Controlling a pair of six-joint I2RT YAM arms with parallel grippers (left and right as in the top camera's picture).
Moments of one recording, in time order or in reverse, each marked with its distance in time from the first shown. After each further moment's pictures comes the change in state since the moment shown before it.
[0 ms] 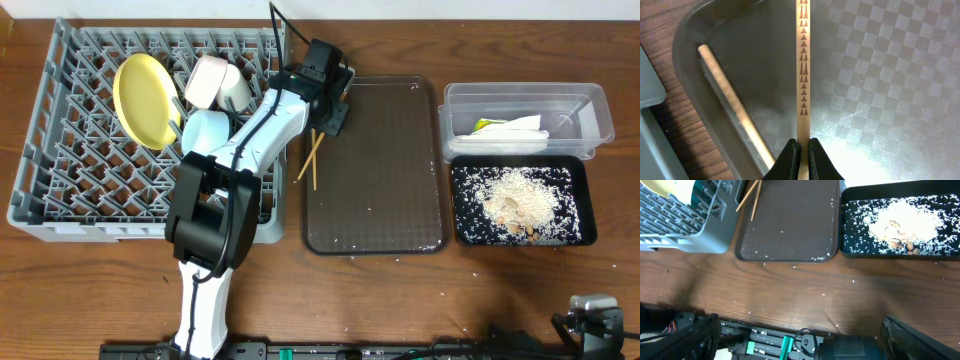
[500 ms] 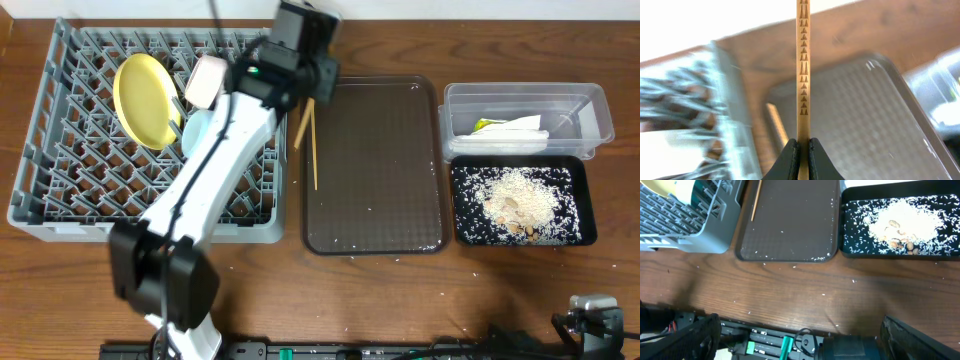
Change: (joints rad) left arm 0.027 -0.332 0.021 0.008 -0.087 -0.082; right arm 0.000 0.000 0.000 0.000 0.000 0.000
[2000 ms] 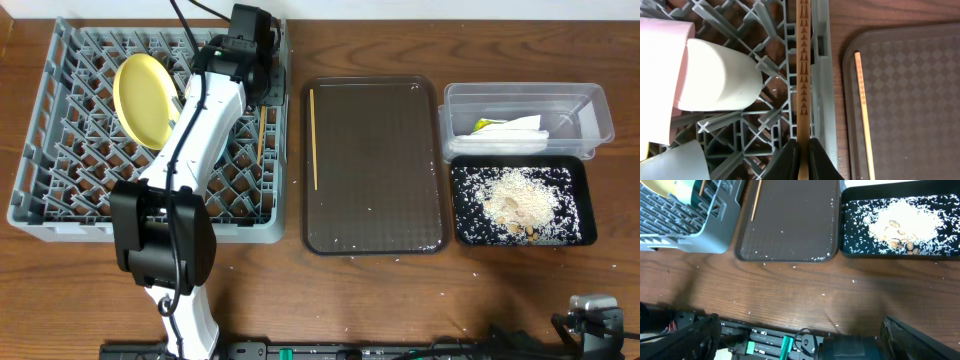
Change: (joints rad) left arm 0.174 0.162 0.006 -0.156 -0.047 -0.090; right arm 0.000 0.000 0.000 0.000 0.000 0.000
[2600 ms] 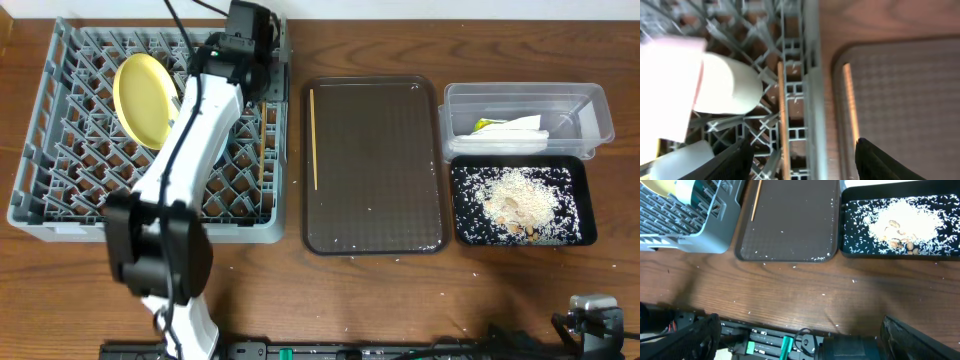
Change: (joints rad) left arm -0.022 -0.086 -0.001 0.010 0.002 -0.006; right arm 0.000 0.000 0.000 0.000 0.000 0.000
